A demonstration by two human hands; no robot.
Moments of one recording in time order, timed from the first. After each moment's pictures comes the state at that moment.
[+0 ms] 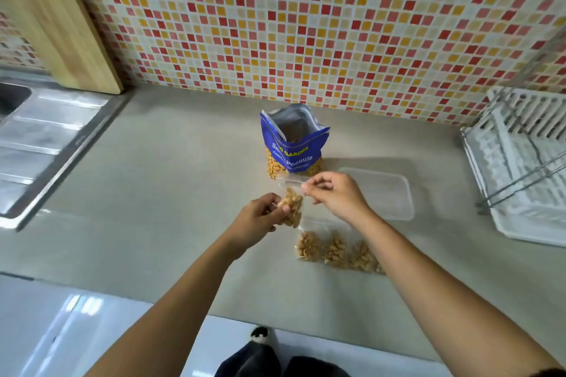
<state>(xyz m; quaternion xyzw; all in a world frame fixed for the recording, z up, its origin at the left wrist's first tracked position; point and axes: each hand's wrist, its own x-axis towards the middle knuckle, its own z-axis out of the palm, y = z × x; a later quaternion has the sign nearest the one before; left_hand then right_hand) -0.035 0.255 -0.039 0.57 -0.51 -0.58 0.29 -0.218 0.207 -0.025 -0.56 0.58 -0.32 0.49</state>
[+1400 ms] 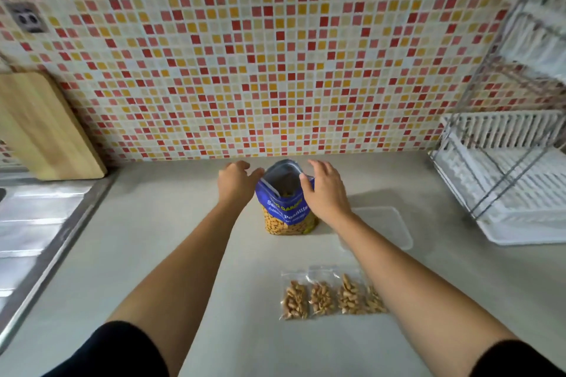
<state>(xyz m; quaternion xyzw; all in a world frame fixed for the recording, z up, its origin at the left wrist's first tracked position) -0.019 0.117 0.053 0.71 -0.61 -0.22 0.28 -0.188 0.146 0.017 -0.67 0.67 -0.30 0.10</state>
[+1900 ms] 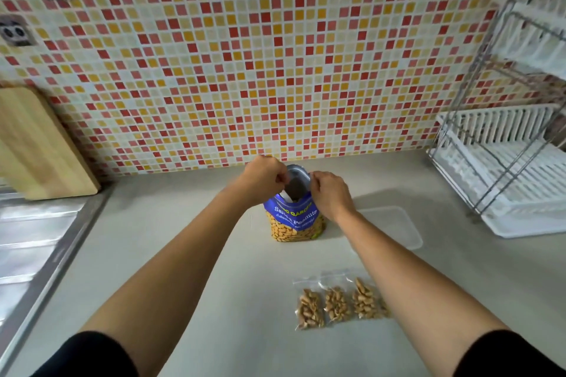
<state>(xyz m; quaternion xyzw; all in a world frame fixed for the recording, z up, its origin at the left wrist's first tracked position) -0.020 0.106 0.089 0.48 -0.87 -0.08 0.06 -0.179 0.126 0.008 -0.63 0.71 -0.27 0.13</state>
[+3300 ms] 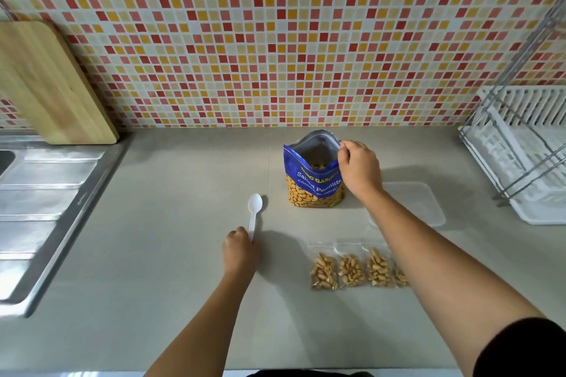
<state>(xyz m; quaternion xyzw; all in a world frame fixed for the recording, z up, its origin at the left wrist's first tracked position) 0.057 0.207 -0.108 0.79 -0.55 -0.24 0.13 -0.175 0.132 -0.007 -0.61 0.72 -0.33 0.07</state>
